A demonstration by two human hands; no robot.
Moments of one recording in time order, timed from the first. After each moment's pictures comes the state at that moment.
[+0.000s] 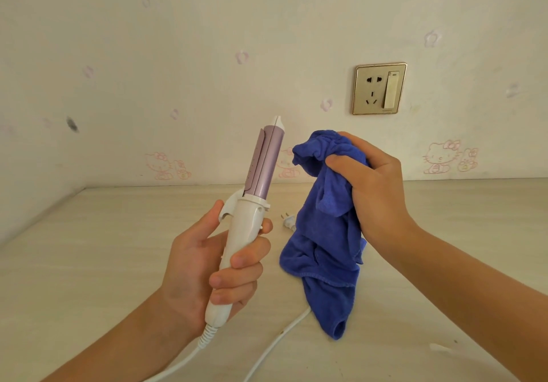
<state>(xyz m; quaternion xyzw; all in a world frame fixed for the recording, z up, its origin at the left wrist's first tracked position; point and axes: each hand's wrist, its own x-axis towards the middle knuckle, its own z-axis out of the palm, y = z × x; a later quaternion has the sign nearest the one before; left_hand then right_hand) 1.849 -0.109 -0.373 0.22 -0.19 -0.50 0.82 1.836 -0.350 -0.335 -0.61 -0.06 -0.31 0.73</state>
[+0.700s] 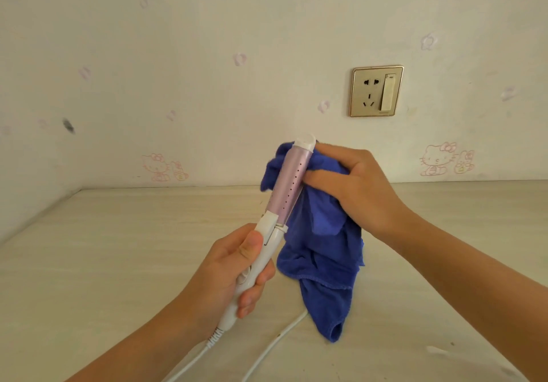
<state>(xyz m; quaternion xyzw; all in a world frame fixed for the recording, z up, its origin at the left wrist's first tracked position) 1.835 -0.121 -0.381 0.60 -0.23 -0.23 0.73 1.836 -0.357 -0.324 -0.75 -0.16 -0.20 0.61</state>
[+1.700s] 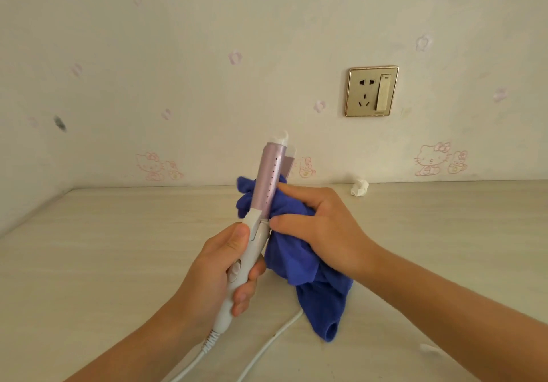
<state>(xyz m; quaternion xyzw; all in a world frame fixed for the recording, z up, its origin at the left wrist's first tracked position) 1.831 -0.124 -0.378 0.60 -0.15 -0.21 0.75 1.826 -0.323 -0.356 -0.73 -0.20 -0.11 0.65</state>
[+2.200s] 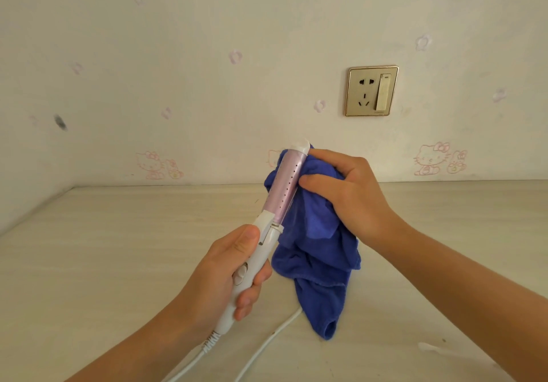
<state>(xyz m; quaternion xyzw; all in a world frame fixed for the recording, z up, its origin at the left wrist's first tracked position) 1.827 -0.127 -0.377 0.62 -0.19 -0.23 0.73 1.835 -0.349 -0.335 -0.71 -0.14 -0.22 0.66</state>
